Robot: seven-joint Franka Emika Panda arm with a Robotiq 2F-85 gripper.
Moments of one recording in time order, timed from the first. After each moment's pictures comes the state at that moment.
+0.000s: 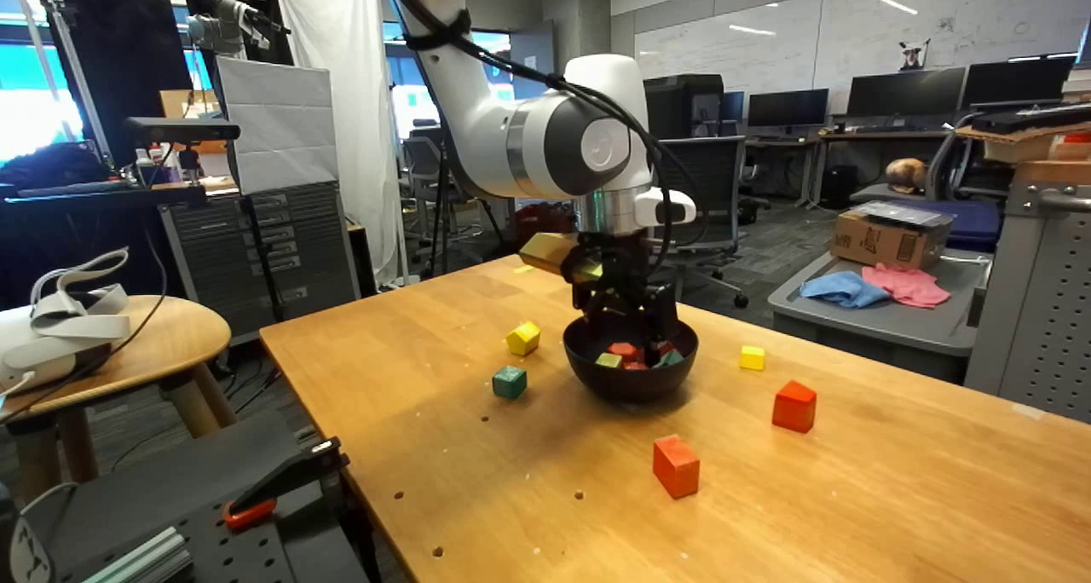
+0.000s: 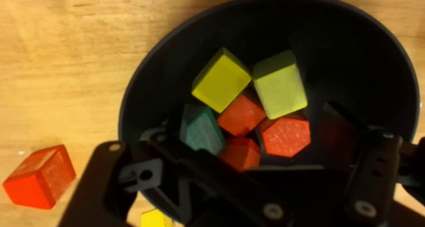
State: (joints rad) arm 0.10 0.44 -0.01 -2.24 -0.09 2.75 0.14
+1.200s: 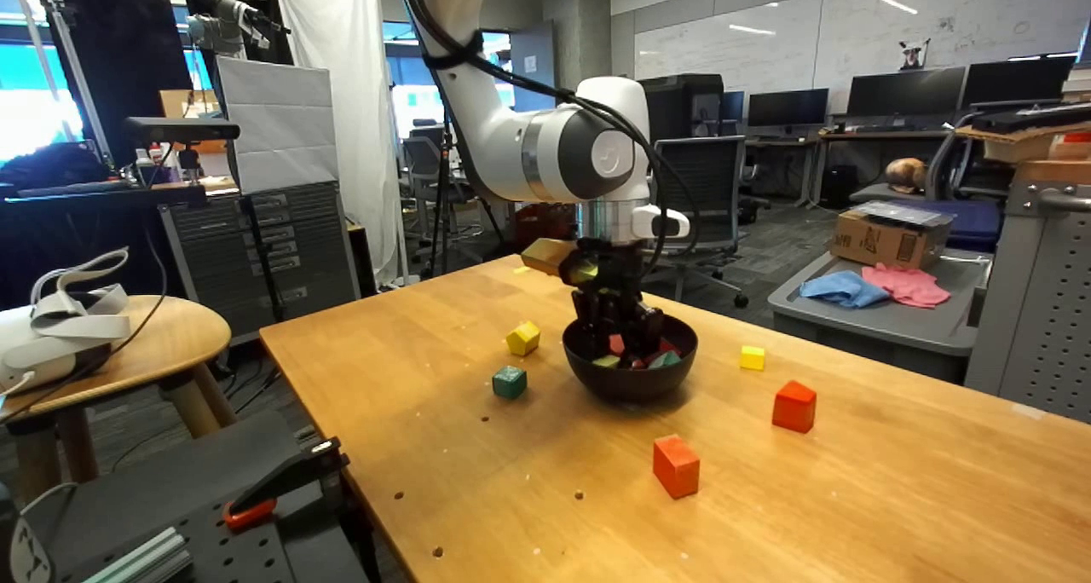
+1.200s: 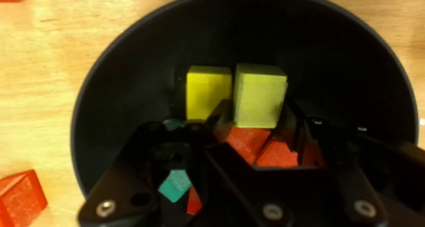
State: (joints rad) arm 0.14 0.52 -0.02 -2.13 -0.08 2.60 0.19
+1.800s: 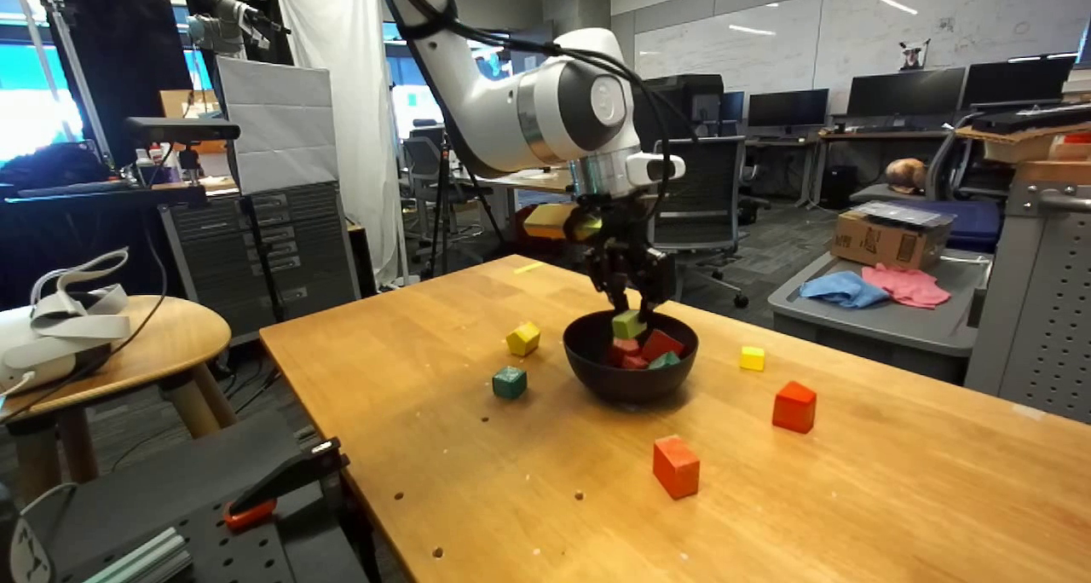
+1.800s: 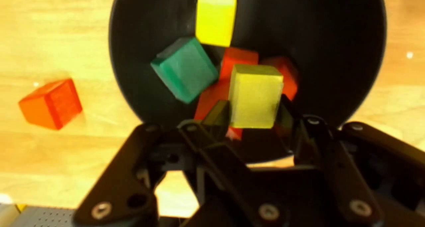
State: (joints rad) arm 0.24 0.42 -0.11 -2.14 -0.26 2.65 0.32
